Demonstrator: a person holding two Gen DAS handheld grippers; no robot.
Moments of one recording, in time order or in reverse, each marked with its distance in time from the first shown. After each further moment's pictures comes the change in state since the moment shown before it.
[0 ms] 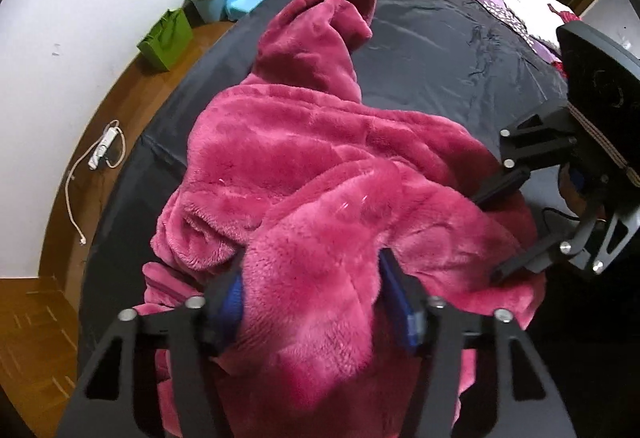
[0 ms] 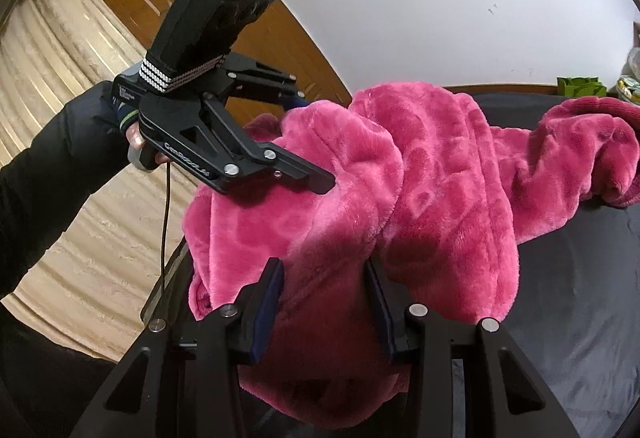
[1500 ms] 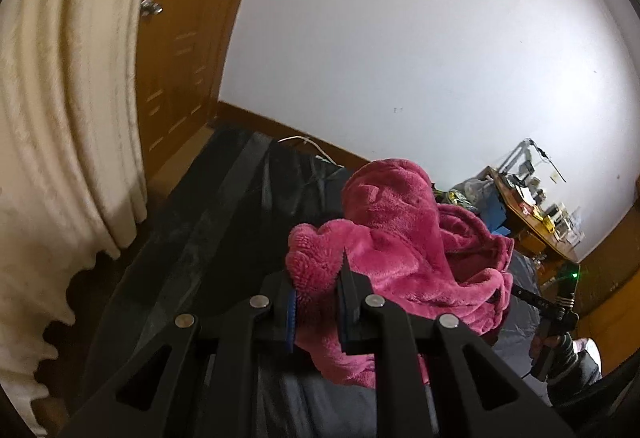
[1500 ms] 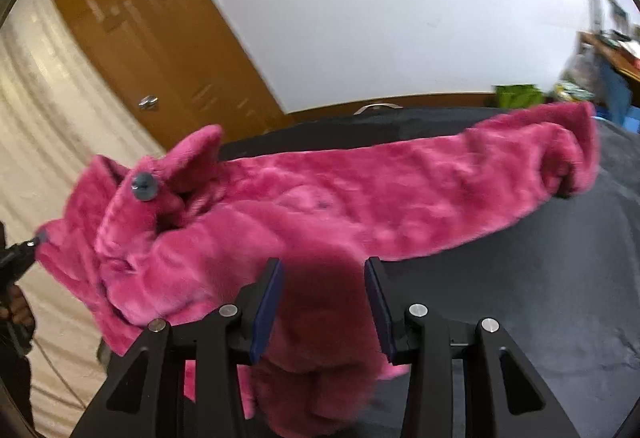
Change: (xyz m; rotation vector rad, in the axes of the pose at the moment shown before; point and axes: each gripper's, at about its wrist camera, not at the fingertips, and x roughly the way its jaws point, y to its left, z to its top) left arm -0.197 -0.035 -0.490 -1.263 -0.744 0.336; right arm 0.042 0.044 0.013 0.027 -0.004 -0.235
